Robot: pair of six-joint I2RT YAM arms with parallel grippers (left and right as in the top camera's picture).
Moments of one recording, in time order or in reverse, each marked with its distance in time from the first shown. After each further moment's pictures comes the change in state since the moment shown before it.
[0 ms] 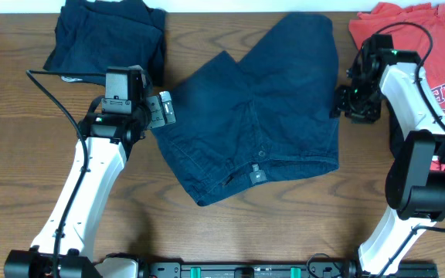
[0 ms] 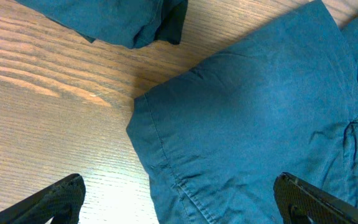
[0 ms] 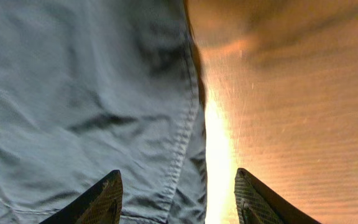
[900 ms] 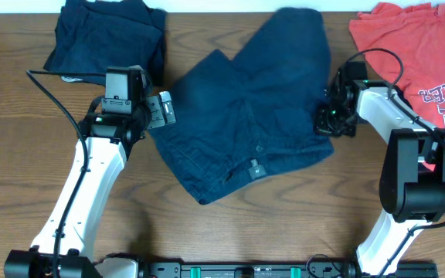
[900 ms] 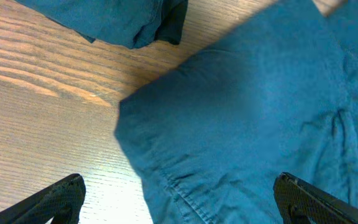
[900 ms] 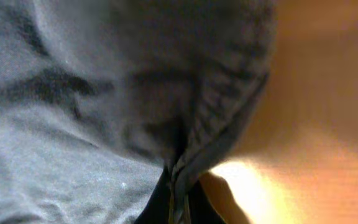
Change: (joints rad) left arm 0.000 0.000 0.000 0.000 0.000 0.000; right arm 0.080 -0.011 -0.282 0.372 -0.084 0.063
